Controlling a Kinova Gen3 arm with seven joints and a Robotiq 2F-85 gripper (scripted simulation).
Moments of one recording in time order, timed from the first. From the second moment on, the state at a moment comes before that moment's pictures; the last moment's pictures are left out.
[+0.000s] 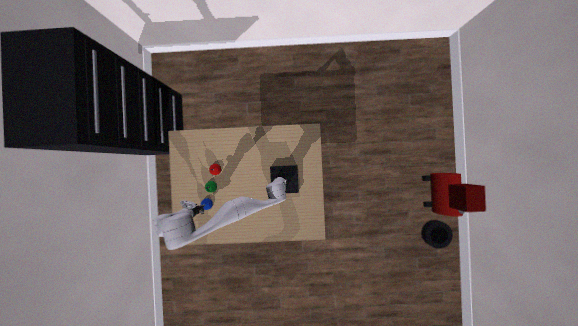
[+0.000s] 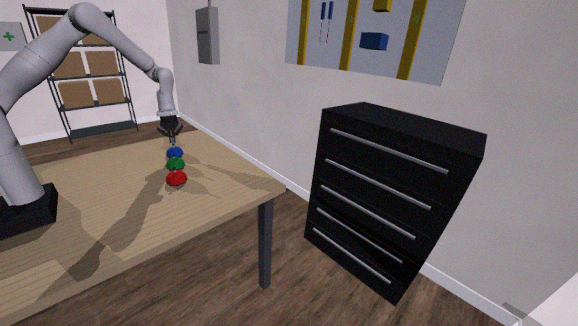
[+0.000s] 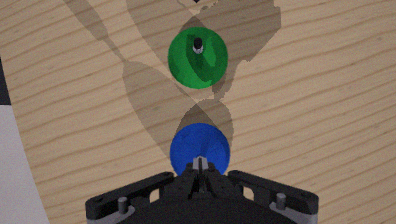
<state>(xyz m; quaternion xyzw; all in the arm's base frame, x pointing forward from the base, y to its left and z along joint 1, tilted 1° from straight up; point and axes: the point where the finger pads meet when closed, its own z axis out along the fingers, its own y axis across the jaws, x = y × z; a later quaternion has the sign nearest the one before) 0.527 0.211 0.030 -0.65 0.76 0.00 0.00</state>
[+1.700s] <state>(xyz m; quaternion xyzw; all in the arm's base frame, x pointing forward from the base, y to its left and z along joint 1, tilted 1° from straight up) 0.527 0.211 0.026 -0.65 0.76 0.00 0.00</state>
